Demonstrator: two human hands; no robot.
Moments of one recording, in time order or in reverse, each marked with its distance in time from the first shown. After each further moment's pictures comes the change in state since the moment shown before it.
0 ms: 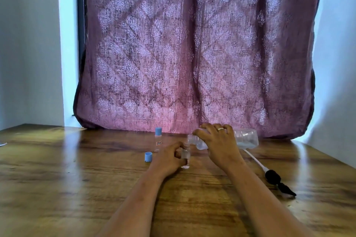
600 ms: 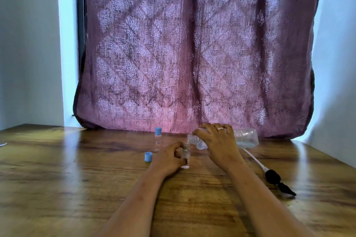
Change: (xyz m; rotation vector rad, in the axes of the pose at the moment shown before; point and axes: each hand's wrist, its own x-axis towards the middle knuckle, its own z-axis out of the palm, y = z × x) left_hand -0.001 0.002 -0.001 -0.002 -0.018 -0.031; right_hand 0.000 0.000 -0.001 0.014 0.005 -0.003
